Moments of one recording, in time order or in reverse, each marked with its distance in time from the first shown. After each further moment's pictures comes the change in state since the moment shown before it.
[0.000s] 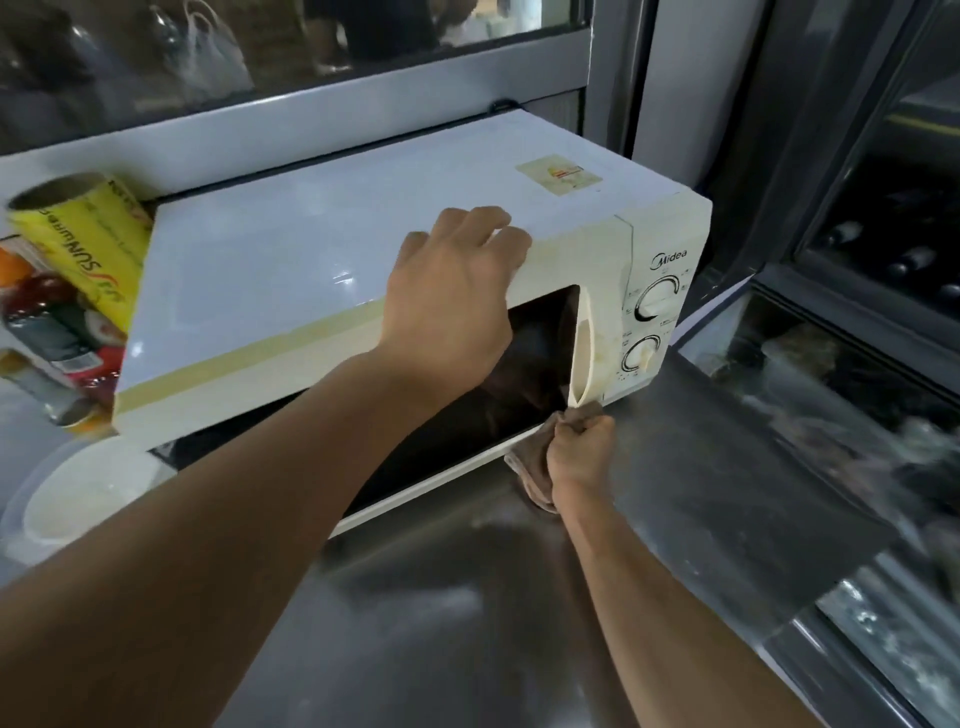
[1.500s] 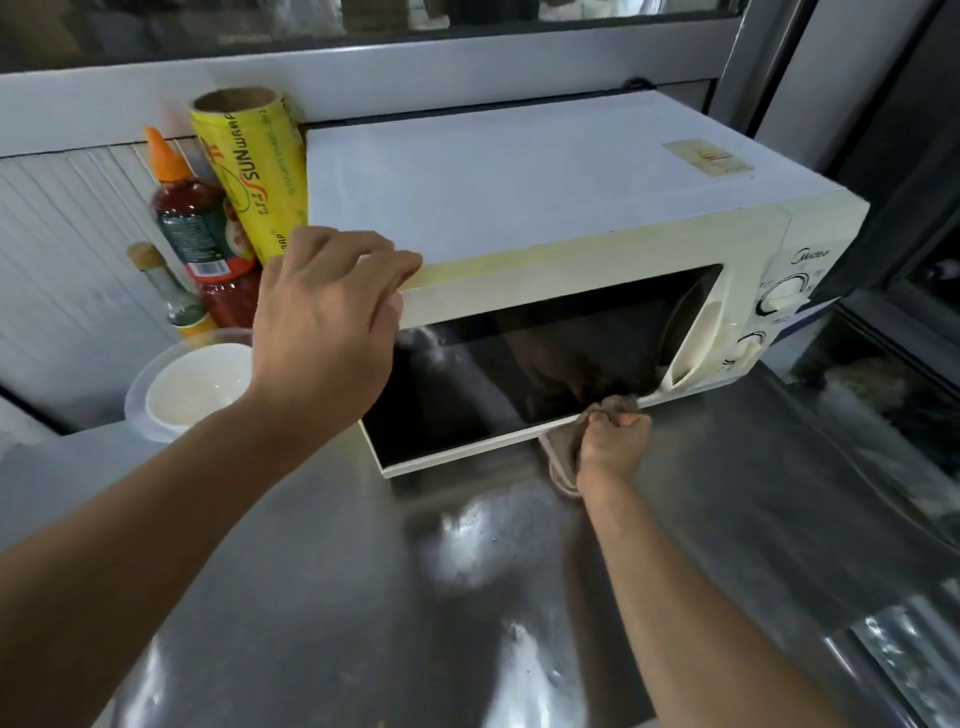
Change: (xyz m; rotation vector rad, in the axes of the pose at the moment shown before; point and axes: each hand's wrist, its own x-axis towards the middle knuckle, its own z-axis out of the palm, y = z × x) left_hand -0.137 -0.124 -0.052 0.018 0.113 -0.261; right_hand -0.056 0.014 0.046 0.019 0.078 0.050
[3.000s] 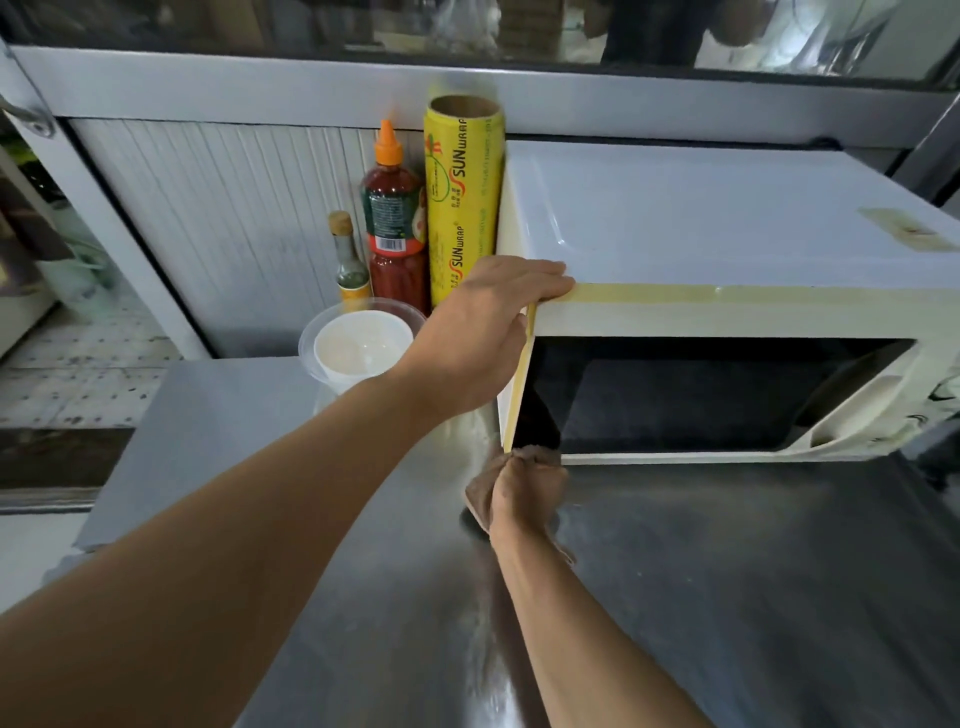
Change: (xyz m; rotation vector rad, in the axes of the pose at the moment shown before) left_hand -0.029 -0.044 -0.023 -0.366 -0.085 -0.023; right_hand -0.191 0.034 0.065 -0.214 -0.459 0.121
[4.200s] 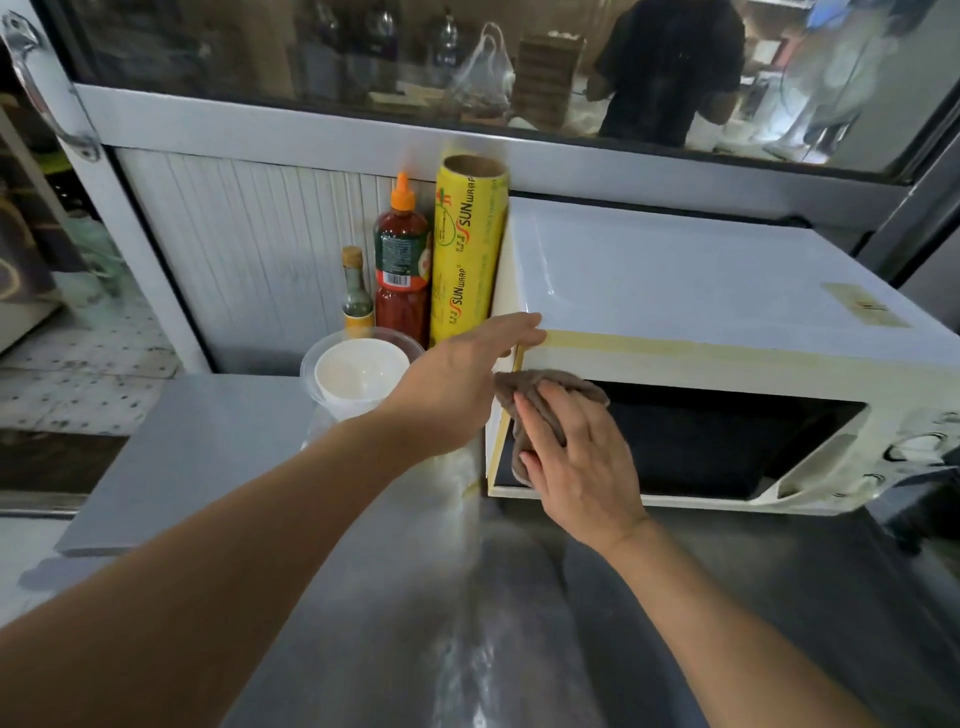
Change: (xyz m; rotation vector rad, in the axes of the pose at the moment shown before) left_hand -0.015 0.006 -0.008 -0.073 -0.062 -0.129; right_hand 0.027 -0.092 -0.077 -1.006 0.072 -1.955
